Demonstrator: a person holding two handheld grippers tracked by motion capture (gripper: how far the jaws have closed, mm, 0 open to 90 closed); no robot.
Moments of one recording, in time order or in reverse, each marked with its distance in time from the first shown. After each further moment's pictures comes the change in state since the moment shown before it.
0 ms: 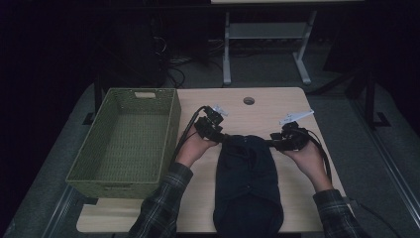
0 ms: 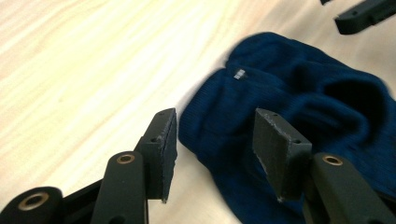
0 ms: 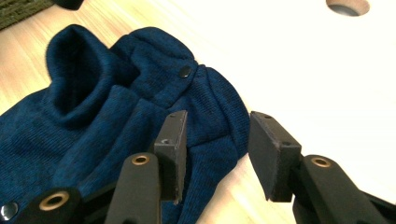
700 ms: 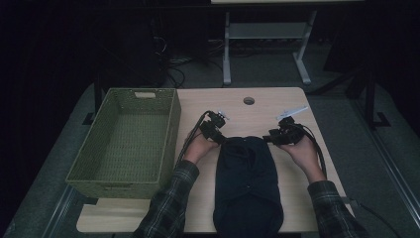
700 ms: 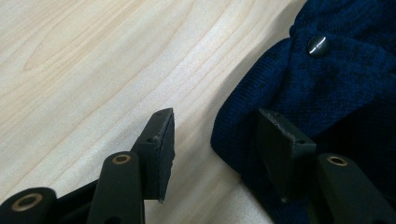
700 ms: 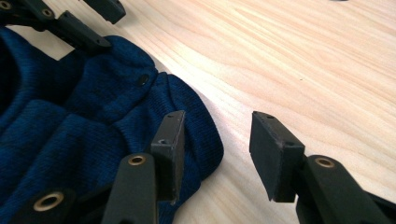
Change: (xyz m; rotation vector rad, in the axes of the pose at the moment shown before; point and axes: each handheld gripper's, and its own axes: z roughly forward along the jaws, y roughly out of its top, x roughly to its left) left arm 0.024 -0.015 0.062 0.137 -0.001 -0.008; right arm -0.025 0.003 0.029 0.017 -0.016 0.039
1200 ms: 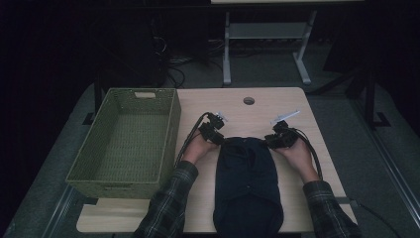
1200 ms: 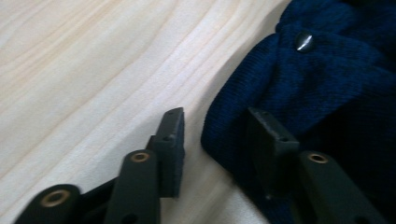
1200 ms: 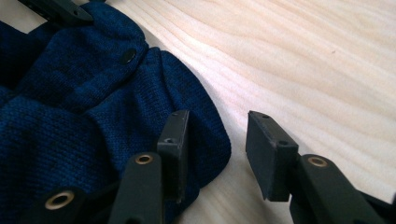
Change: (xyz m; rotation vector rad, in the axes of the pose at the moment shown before) left arm 0.005 -0.007 0.005 -0.037 -0.095 -0.020; right arm -0.005 -0.012 0.029 0.056 0.039 0.033
